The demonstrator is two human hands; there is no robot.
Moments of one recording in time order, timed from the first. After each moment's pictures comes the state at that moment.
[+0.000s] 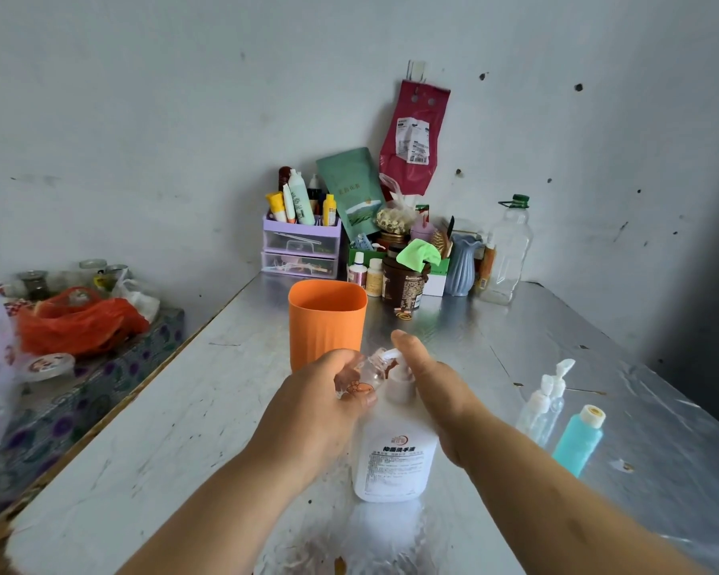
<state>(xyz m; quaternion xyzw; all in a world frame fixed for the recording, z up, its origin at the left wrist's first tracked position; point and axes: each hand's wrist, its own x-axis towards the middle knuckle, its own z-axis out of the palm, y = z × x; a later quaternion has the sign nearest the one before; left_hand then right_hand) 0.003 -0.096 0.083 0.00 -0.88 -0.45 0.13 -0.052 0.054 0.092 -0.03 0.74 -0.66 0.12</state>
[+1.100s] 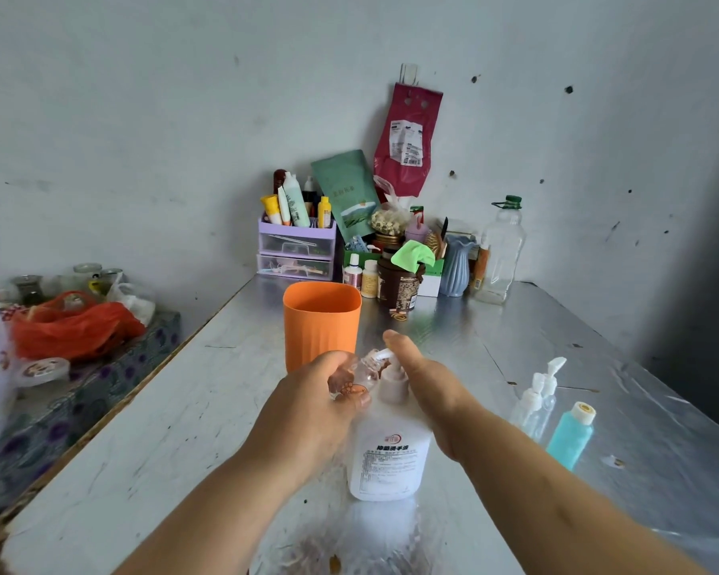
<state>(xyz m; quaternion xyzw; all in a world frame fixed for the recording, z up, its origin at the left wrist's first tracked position) 0.008 -0.093 0.088 0.00 -0.89 -0.44 0.13 -0.053 0.055 0.093 -0.02 0.73 -0.67 0.13</state>
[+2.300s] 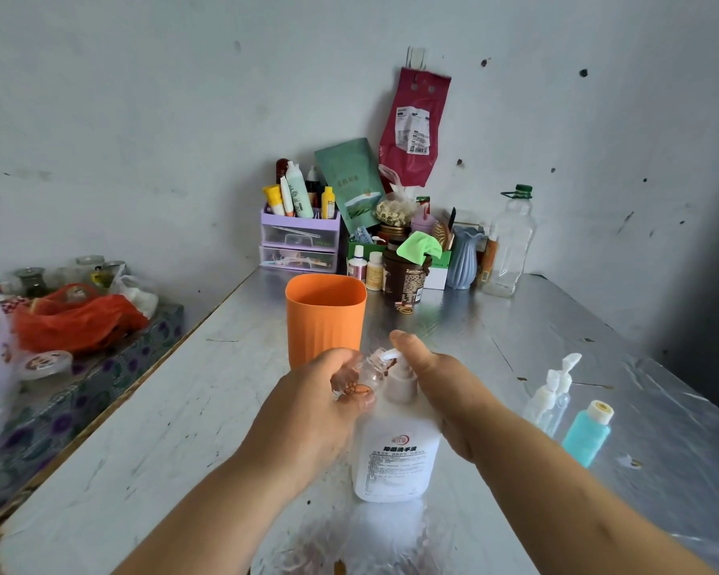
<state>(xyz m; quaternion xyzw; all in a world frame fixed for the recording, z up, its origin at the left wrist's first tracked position) 0.004 -0.097 0.083 0.00 -0.89 -0.45 0.13 -0.053 0.057 0.096 -0.03 0.73 -0.67 0.14</state>
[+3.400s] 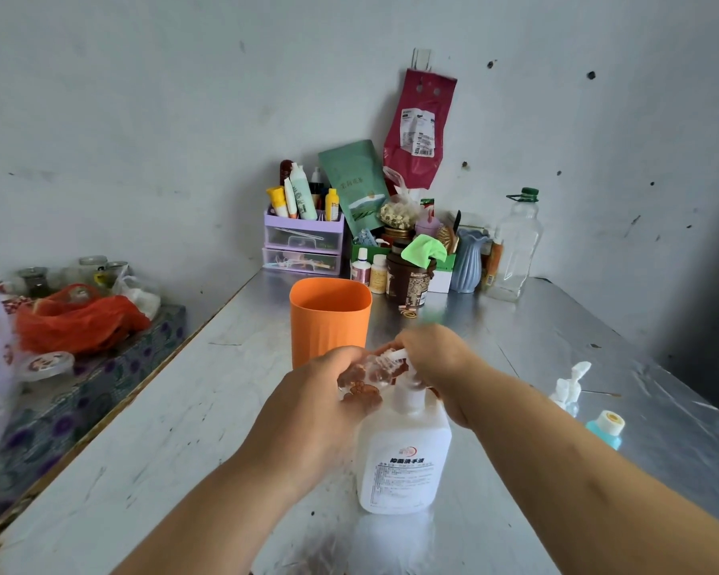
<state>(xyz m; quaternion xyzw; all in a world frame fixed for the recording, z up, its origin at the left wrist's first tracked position) 0.007 -0.099 0.097 -0.03 -0.88 -0.46 0.13 -0.077 0.037 0.129 -0.02 0.87 -0.49 0.10</state>
